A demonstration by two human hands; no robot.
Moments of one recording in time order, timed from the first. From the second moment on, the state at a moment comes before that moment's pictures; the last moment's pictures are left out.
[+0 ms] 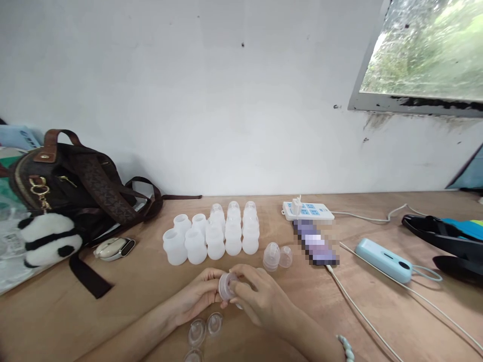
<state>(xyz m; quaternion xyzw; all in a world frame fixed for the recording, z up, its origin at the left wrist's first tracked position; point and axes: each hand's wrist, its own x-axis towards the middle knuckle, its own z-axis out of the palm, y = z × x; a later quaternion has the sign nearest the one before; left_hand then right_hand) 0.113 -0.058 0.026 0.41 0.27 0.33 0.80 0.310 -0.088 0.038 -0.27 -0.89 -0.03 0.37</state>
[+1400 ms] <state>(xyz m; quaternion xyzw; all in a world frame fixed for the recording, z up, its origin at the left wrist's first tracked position) 0.102 -0.057 0.026 0.45 0.28 0.33 0.78 0.318 -0.076 0.053 -0.33 -0.51 0.60 0.52</state>
